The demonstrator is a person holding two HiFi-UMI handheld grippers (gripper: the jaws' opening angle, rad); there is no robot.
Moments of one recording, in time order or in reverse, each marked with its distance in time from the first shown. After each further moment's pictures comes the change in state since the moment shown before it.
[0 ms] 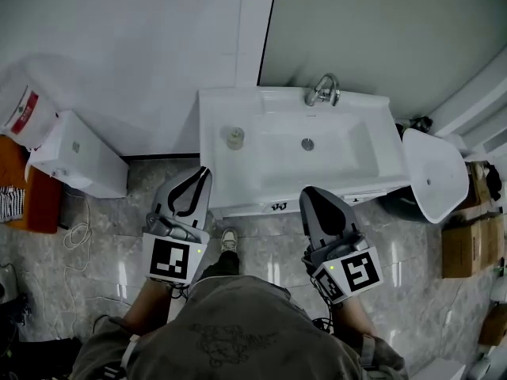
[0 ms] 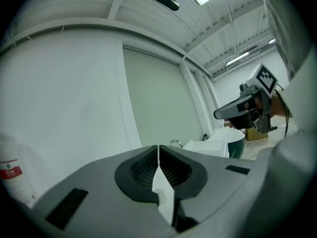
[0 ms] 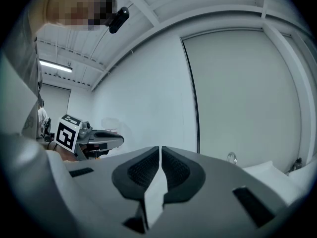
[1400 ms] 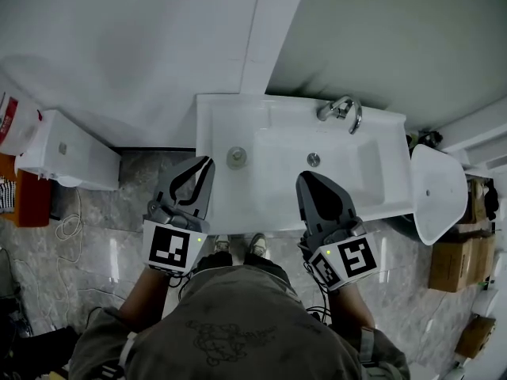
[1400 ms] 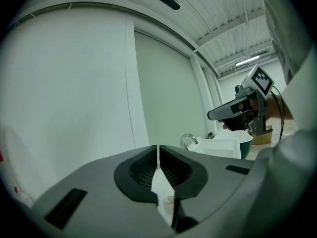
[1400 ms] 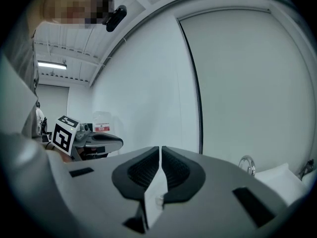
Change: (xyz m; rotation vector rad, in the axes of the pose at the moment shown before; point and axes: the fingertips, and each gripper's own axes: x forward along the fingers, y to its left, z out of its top) left arm 0.138 0.079 -0.048 -0.083 0.046 -0.015; right arm 0.164 -0.078 -0.009 0.019 0.082 0.044
